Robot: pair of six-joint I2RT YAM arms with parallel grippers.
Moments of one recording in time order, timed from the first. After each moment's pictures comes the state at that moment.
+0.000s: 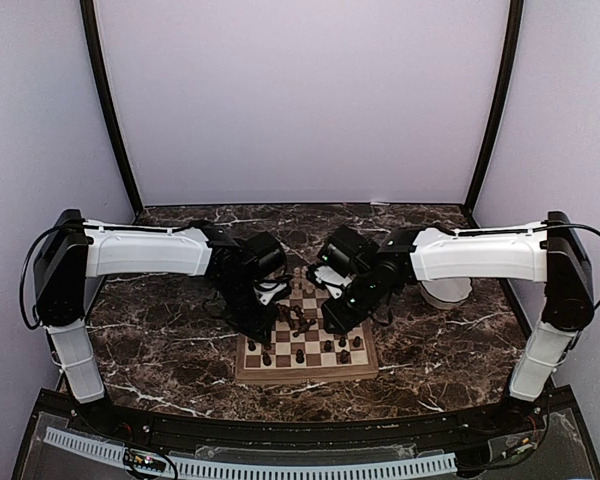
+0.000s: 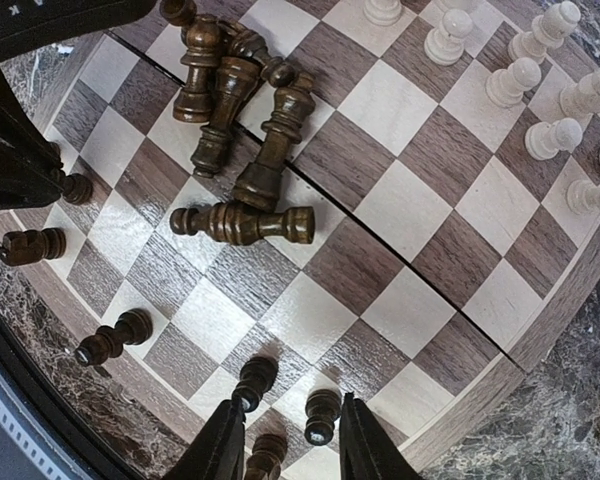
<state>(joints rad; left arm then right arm) -0.89 1.85 1.35 -0.91 0.22 -0.34 1.00 1.76 1.30 -0.74 -0.05 0.27</state>
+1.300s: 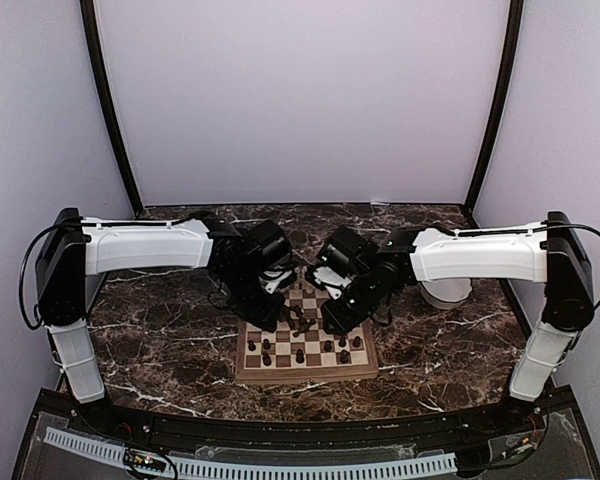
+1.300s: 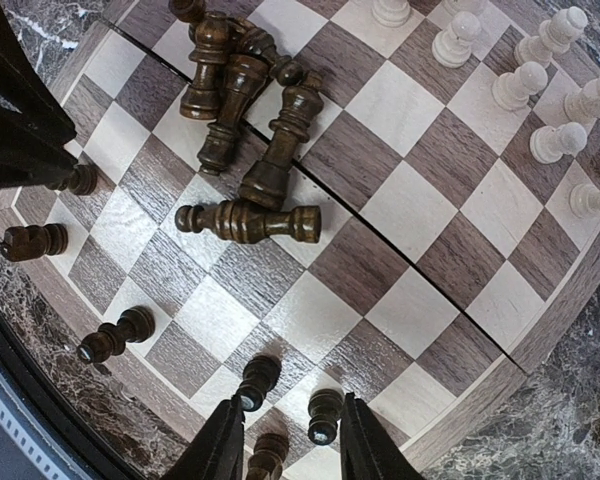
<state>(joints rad) -0.89 1.86 1.43 -0.92 0.17 -0.33 1.00 1.76 1.30 -0.74 -0.05 0.26</state>
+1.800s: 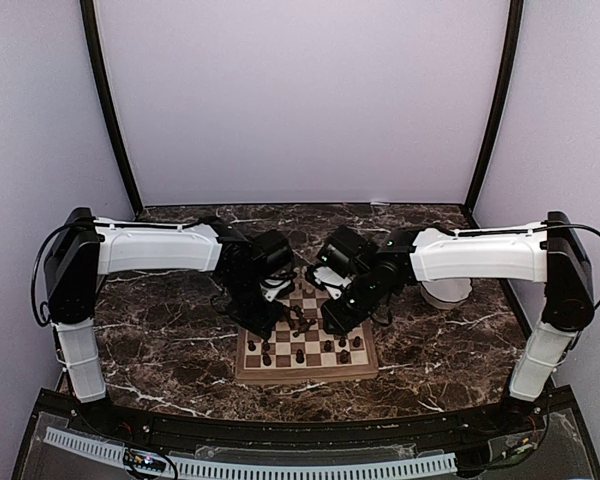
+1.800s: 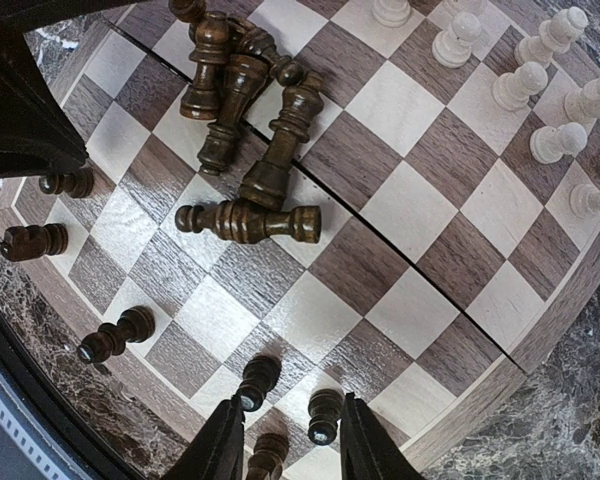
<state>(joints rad) -0.89 1.91 1.44 -0.96 0.16 -0.33 1.00 1.76 1.30 -0.74 -0.05 0.26</state>
